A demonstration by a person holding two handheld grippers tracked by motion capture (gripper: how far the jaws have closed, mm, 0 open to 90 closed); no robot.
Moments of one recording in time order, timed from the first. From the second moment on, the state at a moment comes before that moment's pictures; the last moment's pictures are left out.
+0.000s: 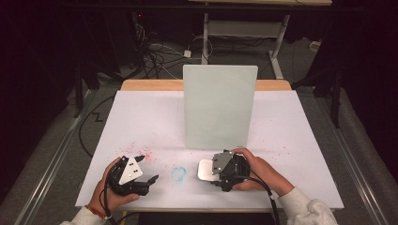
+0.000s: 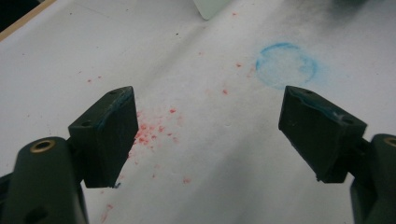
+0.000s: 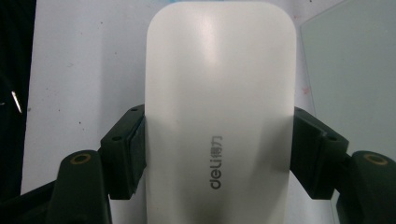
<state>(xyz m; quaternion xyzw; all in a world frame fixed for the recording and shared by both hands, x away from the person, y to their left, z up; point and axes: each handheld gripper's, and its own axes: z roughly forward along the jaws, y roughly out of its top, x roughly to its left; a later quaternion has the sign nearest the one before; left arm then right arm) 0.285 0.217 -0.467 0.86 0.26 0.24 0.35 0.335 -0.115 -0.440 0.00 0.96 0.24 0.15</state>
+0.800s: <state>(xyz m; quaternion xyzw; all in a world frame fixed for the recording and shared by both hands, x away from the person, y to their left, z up) 0.285 0.216 -0.467 0.86 0.26 0.24 0.35 0.341 -0.169 -0.412 0.12 0.89 0.38 0.24</state>
